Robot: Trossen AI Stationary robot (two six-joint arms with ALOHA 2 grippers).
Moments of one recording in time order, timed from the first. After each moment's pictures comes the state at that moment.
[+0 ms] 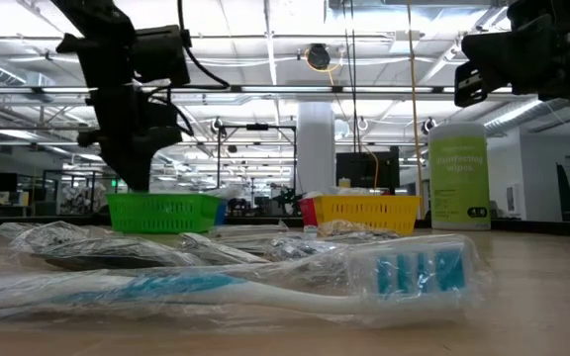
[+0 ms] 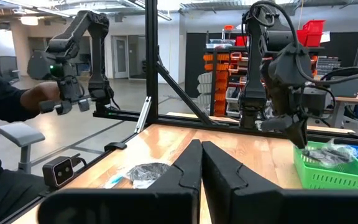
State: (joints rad) left arm 0.18 1.37 0.76 -0.68 -0.39 -0.73; right arm 0.01 0.66 0.01 0.79 -0.32 0.02
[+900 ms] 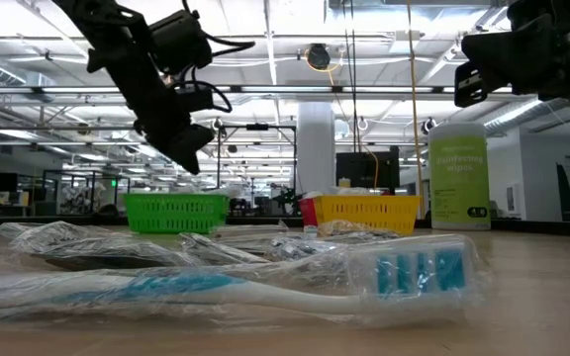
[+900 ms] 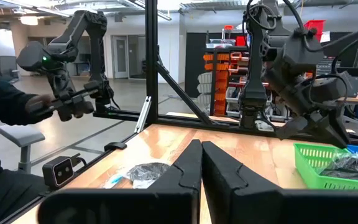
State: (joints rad) left arm 0.18 1.43 0.76 -0.27 -0.63 -0.23; right arm 0.01 0.66 0.01 0.79 -0.32 0.02
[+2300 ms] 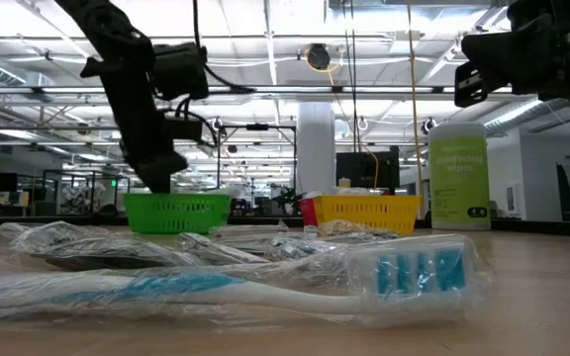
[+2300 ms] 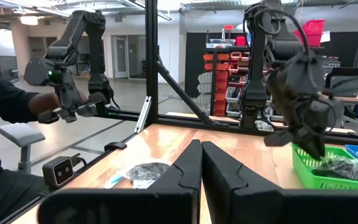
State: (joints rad) left arm 0.22 1.49 0.77 -0.49 -0.48 -0.26; right arm 0.01 0.66 0.01 0.79 -0.32 0.02
